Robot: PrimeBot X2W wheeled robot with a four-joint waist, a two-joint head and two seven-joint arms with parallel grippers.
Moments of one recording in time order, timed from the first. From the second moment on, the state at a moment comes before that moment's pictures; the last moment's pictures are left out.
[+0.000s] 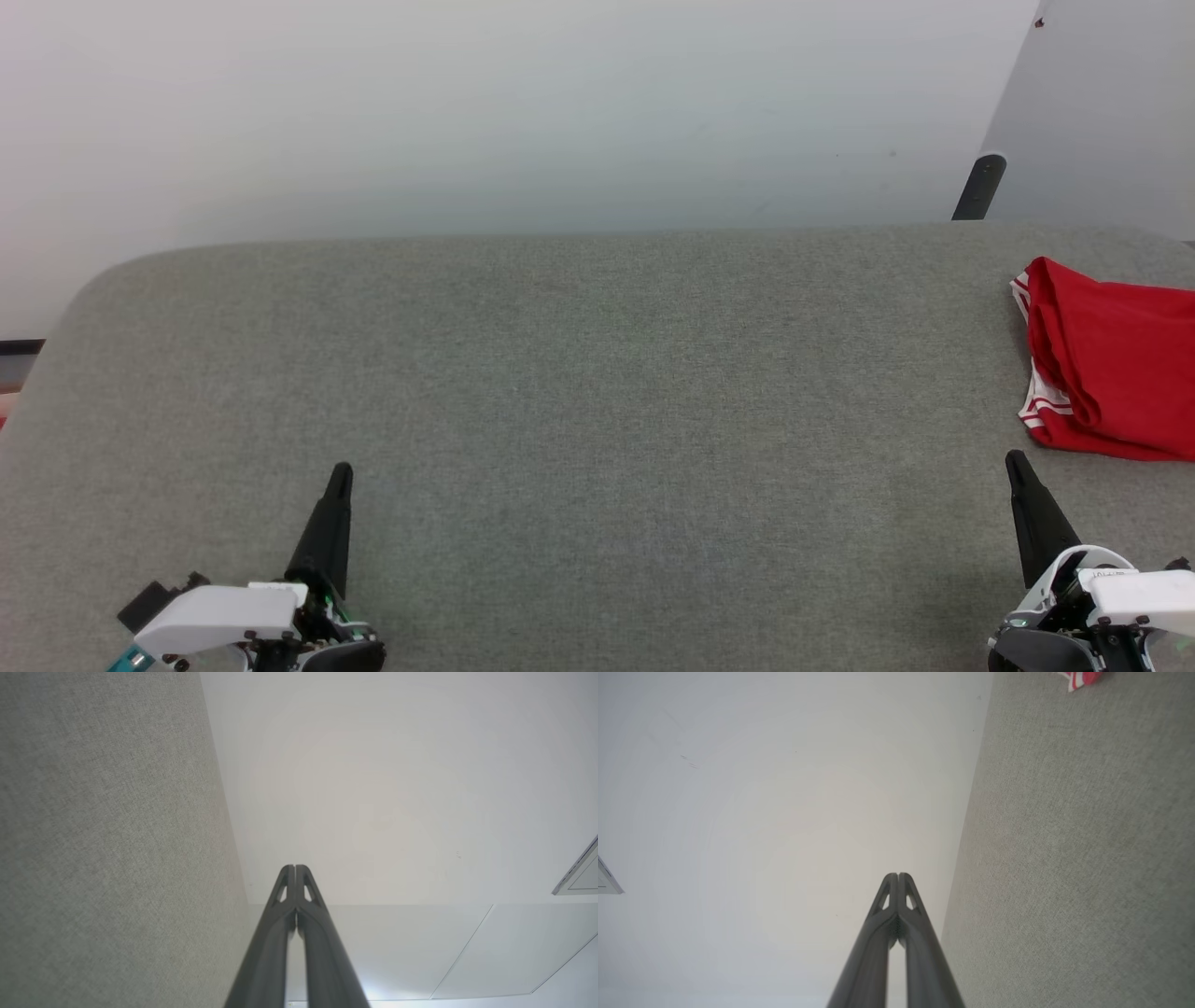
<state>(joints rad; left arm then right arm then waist) -0.10 0.05 0.11 0.24 -1.61 -0.13 0.12 -0.11 -0.05 -0.11 0.25 1.61 0.13 0.11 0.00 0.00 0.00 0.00</state>
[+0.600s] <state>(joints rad) -0.10 0.05 0.11 0.24 -1.61 -0.13 0.12 -0.11 -0.05 -0.11 0.25 1.61 0.13 0.11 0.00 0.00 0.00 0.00</state>
